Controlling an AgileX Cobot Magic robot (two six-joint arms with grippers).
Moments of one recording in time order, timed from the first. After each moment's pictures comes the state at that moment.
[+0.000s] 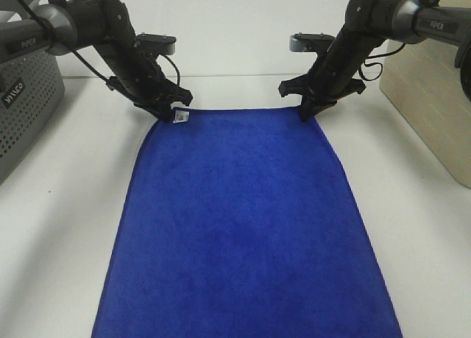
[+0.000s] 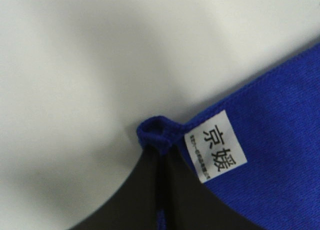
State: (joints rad) left arm -0.26 2.64 -2.32 -0.20 0.93 0.20; right arm 0.17 2.58 -2.17 0.29 0.91 -0.23
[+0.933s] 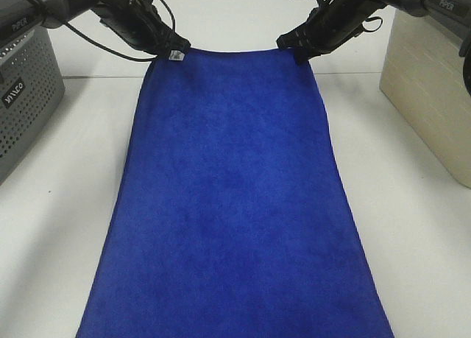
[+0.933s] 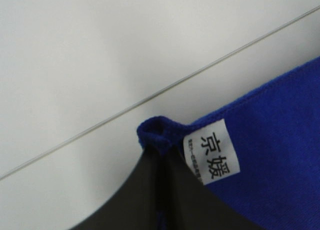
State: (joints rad) left arm -0.26 2.64 -2.51 -0.08 0.74 0.21; right arm 0.17 2.57 -2.35 0.32 0.75 -0.37
